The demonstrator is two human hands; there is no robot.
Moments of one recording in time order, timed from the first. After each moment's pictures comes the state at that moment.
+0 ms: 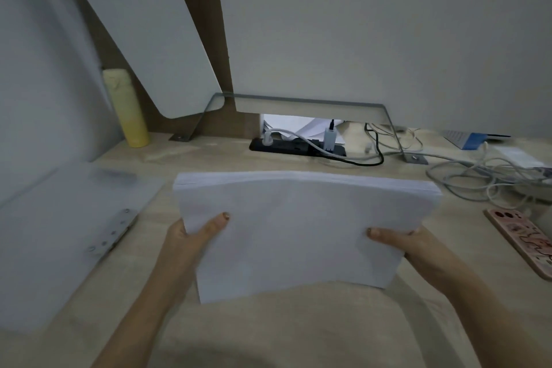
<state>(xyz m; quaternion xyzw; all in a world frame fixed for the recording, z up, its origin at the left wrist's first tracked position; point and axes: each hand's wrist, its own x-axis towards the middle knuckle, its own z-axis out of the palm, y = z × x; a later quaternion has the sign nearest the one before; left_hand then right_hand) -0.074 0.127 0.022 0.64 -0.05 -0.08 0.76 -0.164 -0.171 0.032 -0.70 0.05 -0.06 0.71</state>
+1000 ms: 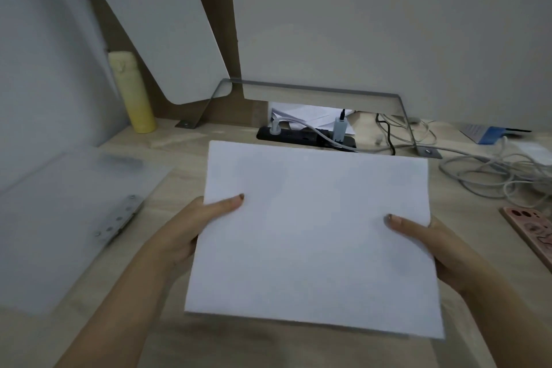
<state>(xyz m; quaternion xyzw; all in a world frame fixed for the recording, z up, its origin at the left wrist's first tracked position) -0.040 0.130 0.025 0.62 -0.08 -0.29 0.73 -0.161 -0.181 0.029 -0.66 0.09 0.03 0.74</state>
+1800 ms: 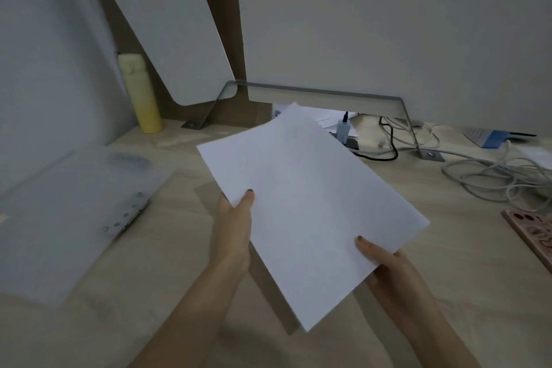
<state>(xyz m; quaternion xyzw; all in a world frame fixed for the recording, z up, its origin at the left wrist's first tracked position) -0.061 0.067 0.004 0.63 0.12 -0.03 0.76 -0.175 -0.120 -0.009 -0.52 0.14 -0.06 0.84</state>
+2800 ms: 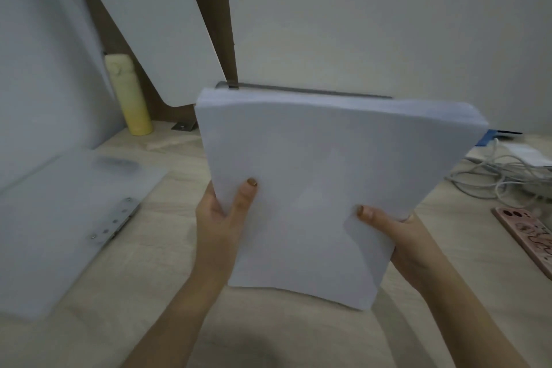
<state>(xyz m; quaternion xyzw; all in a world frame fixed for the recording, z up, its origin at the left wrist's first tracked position) -0.090 0.073 0.037 0.57 -0.14 0.13 0.80 -0.157 -0.125 0.045 -0.62 0.02 -0.11 0.78</state>
